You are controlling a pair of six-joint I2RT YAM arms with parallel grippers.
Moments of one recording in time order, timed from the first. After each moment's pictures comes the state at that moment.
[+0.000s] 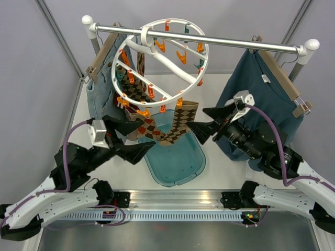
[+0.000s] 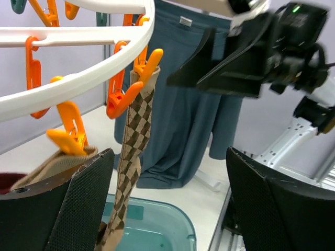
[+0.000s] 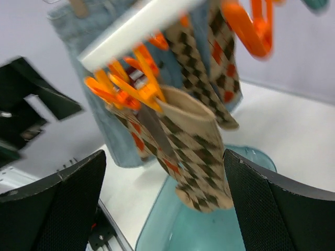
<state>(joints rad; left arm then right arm) -1.02 0.55 0.86 0.01 0.02 -0.16 1.00 0.80 1.15 -0.21 0.15 0.27</state>
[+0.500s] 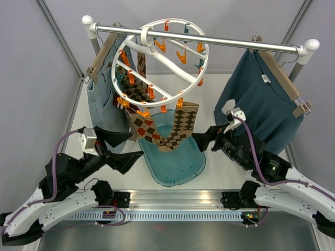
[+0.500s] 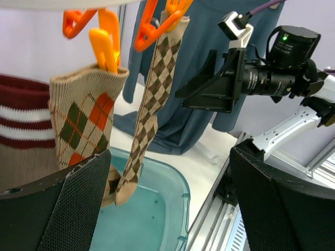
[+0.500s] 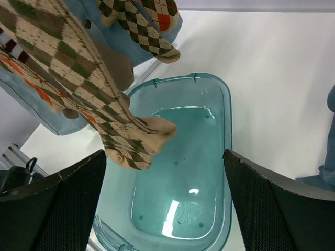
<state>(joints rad) -1.02 0.31 0.80 -0.26 -0.04 -0.26 1.00 0.68 0.83 -0.32 0.38 0.42</state>
